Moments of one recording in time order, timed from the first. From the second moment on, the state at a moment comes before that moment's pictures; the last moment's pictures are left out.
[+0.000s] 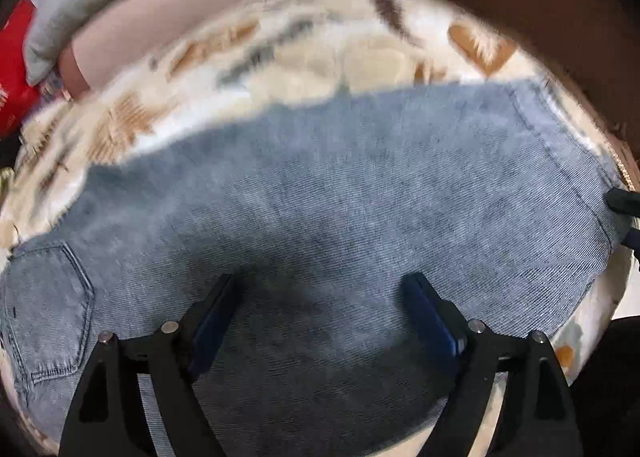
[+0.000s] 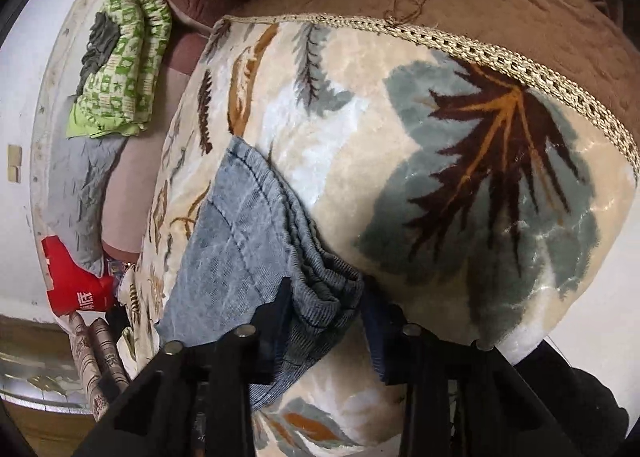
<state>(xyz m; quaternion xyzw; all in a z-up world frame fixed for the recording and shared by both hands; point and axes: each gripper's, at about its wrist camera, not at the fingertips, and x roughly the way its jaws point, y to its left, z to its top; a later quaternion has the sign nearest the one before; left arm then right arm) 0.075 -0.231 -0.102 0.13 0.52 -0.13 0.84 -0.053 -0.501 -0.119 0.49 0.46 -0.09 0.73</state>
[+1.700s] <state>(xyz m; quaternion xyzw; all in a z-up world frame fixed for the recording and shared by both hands) 0.025 -0.094 -0.101 0.05 0.52 -0.06 0.85 -0.005 -0.301 -0.095 0.42 0.47 0.18 0.75</state>
